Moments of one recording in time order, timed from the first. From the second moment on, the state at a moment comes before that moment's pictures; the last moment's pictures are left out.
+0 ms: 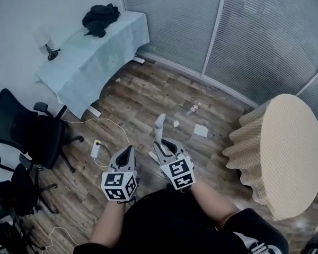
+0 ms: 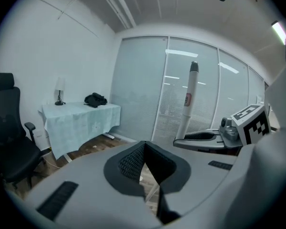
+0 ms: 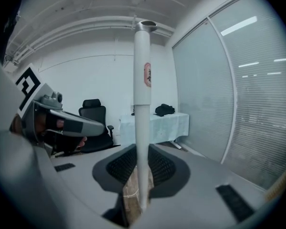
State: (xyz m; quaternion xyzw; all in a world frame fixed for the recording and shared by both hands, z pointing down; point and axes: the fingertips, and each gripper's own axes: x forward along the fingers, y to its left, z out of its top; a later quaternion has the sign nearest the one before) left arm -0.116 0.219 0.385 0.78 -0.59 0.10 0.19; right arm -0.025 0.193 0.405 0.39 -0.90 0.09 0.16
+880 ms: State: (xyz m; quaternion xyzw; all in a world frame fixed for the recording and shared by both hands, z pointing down) left arm -0.051 0.100 0.497 0.73 -0.61 0.16 0.26; right arm 0.062 0.085 0.505 0.24 -0.95 0.12 0.18
